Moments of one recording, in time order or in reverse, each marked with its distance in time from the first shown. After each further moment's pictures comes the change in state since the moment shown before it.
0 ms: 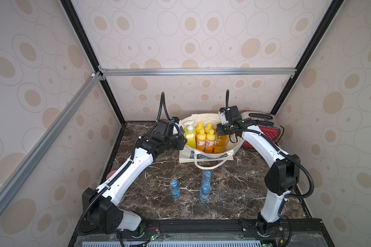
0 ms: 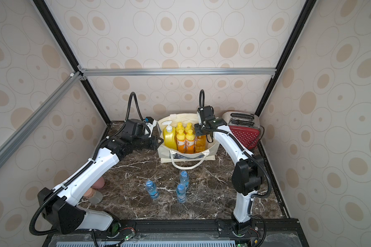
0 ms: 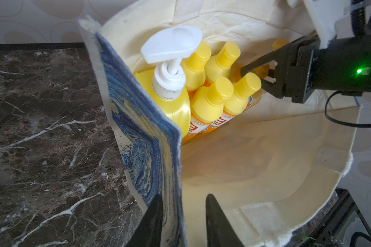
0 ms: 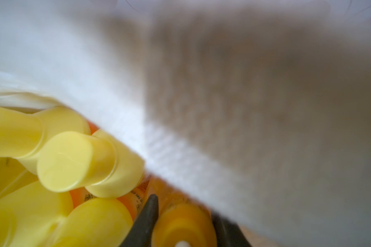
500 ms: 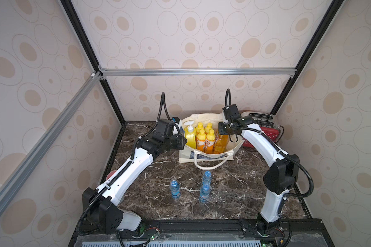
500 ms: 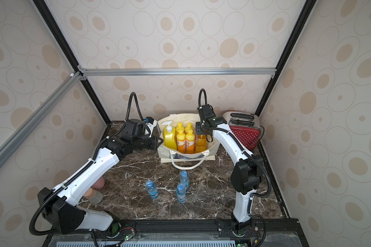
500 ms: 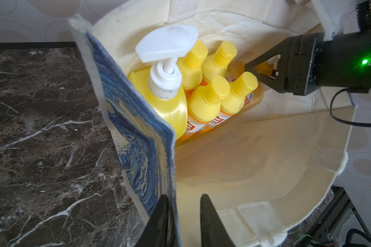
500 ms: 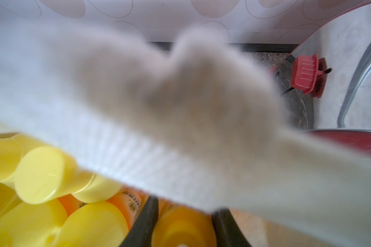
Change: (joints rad) left arm 0.000 0.000 0.000 0.001 0.011 -0.001; right arm 0.015 0.022 0.085 -0.108 0.093 0.158
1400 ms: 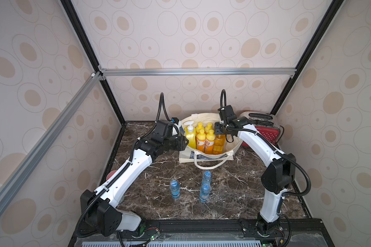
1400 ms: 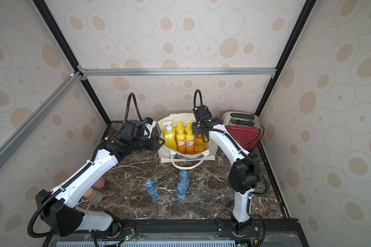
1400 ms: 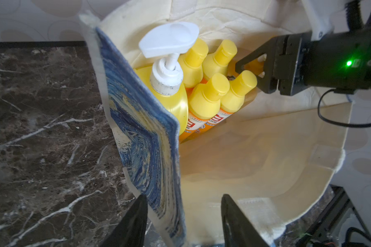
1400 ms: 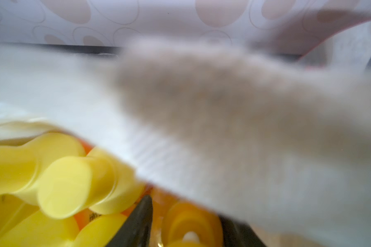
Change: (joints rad) left arm 0.000 -0.037 -0.020 -0.003 -0.011 -0.004; right arm 0.046 -0.012 -0.005 0.029 0.021 -0.003
